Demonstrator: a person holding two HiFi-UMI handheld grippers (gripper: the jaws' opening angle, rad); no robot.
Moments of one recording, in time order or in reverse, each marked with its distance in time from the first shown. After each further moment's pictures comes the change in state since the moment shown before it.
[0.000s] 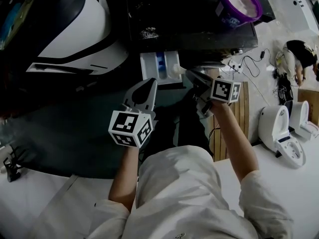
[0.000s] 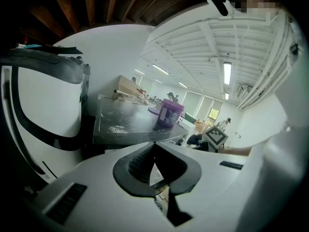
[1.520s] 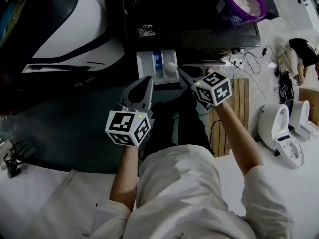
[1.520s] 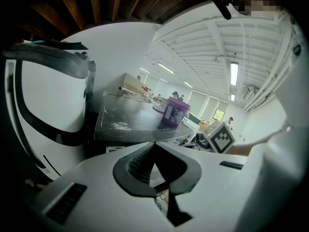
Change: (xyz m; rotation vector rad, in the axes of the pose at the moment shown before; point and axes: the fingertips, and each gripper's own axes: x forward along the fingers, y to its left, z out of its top) left arm 0.016 0.010 -0.007 -0.047 0.015 0.051; right arm 0.028 -0.001 -0.007 -0.667 0.256 -0.082
